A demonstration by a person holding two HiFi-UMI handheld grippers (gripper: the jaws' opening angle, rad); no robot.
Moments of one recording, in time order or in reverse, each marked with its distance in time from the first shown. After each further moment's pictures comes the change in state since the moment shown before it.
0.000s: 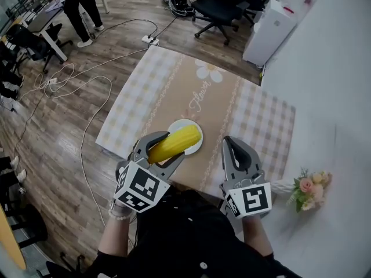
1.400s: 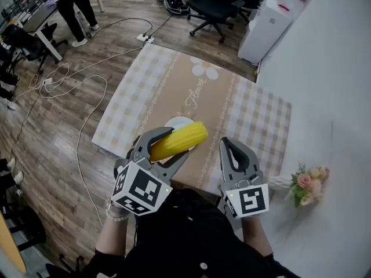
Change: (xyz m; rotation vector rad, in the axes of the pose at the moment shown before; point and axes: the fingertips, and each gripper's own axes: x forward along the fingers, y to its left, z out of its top) left arm -0.008 -0.010 0.034 0.082 -0.060 -0.027; right arm -0.011 0.006 -0.003 -0.054 0.036 -0.014
